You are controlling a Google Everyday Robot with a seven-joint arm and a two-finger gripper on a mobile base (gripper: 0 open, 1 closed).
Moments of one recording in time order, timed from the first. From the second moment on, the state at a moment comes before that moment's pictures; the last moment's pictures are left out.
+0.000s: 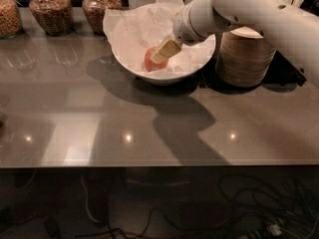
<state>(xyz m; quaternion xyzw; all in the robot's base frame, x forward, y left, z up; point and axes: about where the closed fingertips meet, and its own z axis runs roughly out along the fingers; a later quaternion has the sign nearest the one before) 0.715 -0.030 0.929 -0.55 0.70 0.04 0.45</state>
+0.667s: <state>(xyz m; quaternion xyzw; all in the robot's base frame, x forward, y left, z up) 0.714 -0.022 0.889 -0.55 0.72 0.07 0.42</state>
